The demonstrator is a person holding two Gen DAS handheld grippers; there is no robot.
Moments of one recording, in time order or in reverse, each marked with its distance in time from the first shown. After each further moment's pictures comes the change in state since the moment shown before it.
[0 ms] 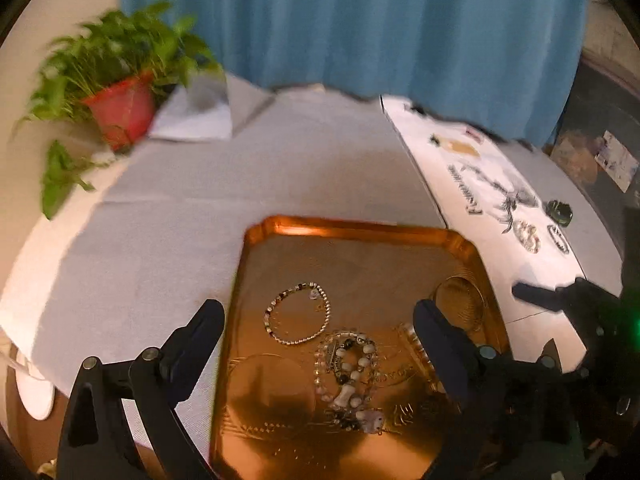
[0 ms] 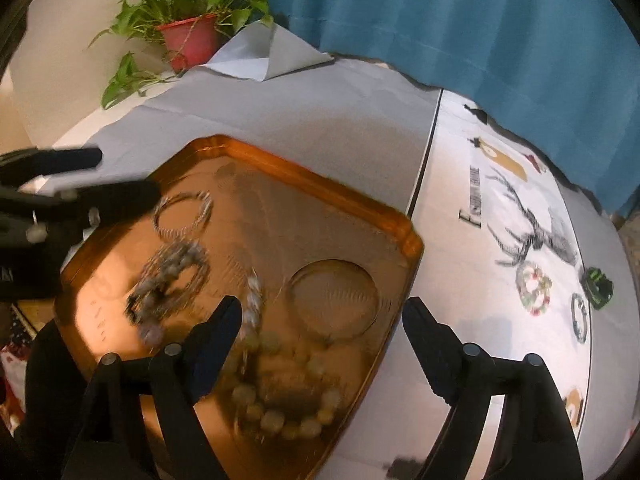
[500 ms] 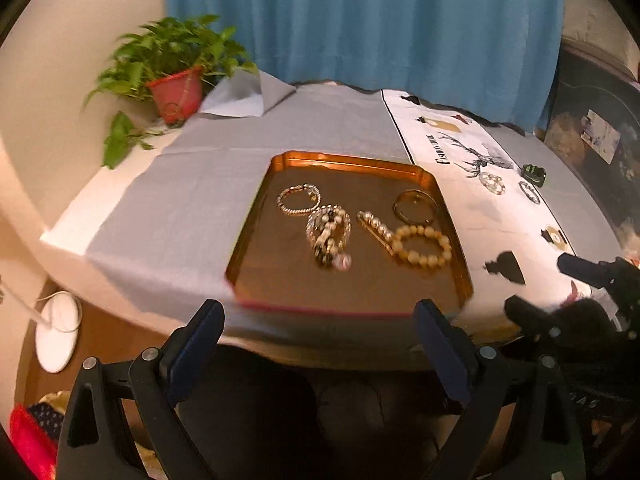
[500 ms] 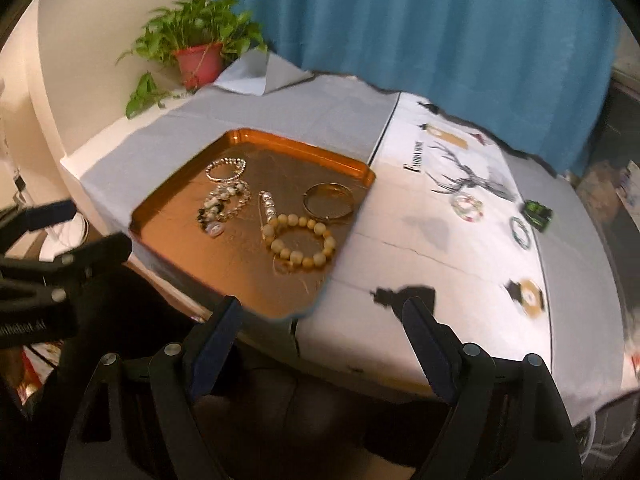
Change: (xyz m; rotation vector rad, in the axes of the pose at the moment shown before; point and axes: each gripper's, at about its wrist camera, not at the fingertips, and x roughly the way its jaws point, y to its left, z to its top) left arm -0.123 -0.039 -0.111 -0.036 0.001 0.105; right arm -0.135 0.013 -0.104 0.083 -0.077 -0.055
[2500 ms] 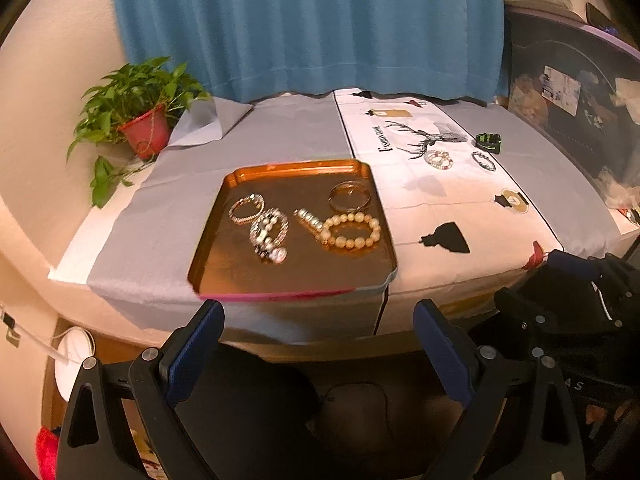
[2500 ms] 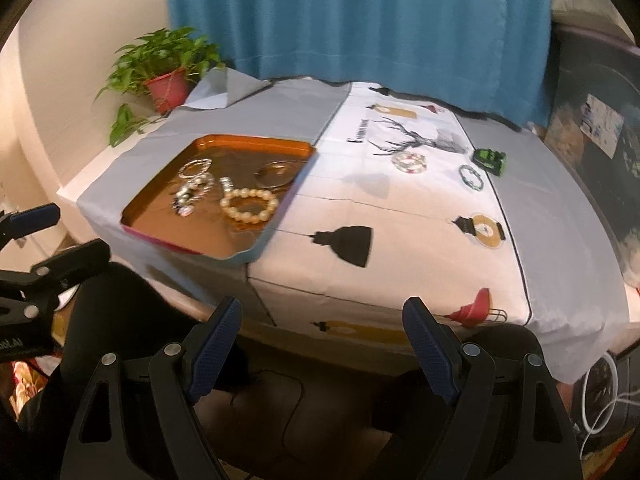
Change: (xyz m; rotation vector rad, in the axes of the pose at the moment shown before) left arm -0.035 -0.078 -0.004 0.168 -0.015 -0.010; right arm -0.036 -0.064 -0.058 0.163 -0.023 -0.011
